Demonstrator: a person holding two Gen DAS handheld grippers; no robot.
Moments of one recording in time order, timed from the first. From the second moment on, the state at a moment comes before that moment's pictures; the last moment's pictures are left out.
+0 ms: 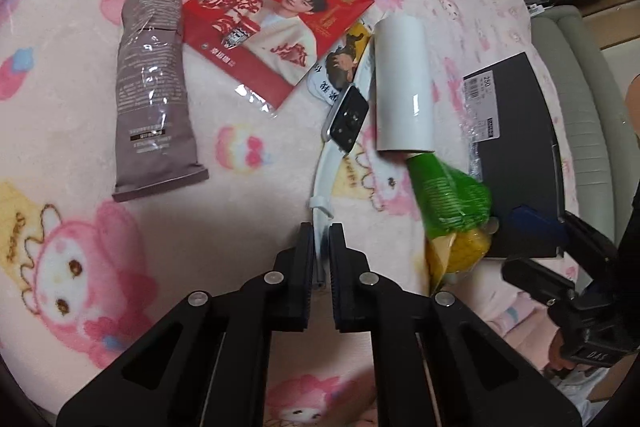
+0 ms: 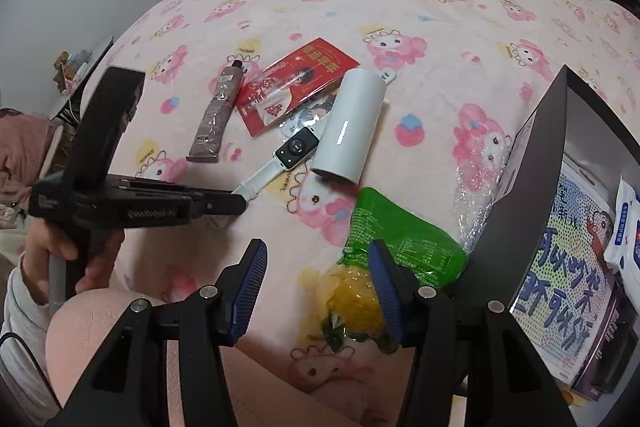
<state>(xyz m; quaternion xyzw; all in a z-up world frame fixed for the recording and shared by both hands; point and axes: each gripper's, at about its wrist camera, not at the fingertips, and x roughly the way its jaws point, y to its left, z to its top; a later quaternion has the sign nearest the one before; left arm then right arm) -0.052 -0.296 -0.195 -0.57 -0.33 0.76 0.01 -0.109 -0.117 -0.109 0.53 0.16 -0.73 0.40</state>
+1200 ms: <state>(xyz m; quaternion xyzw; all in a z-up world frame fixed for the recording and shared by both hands) -0.143 0.005 -0.024 -0.52 -0.17 0.80 0.26 -0.121 0.110 -0.025 0.46 0.14 -0.81 0.34</state>
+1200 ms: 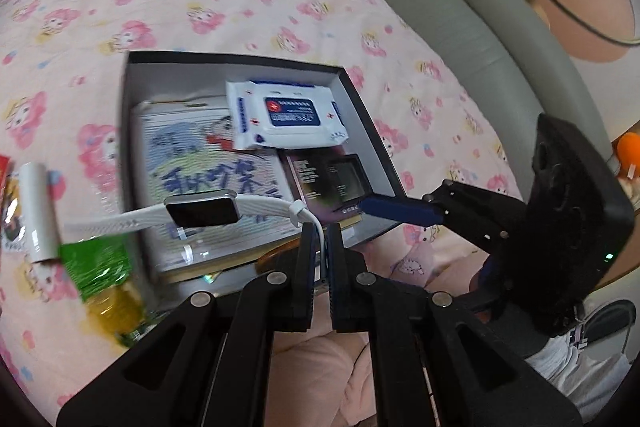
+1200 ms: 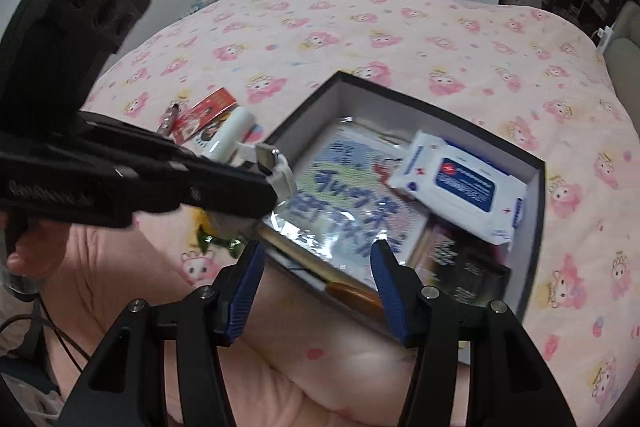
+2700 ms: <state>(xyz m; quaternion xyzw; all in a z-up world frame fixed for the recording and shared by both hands) -0.253 0.043 -0.130 -0.63 -0.10 0.77 0.08 -0.199 0.141 -0.122 0.58 0.13 -0.75 0.28</state>
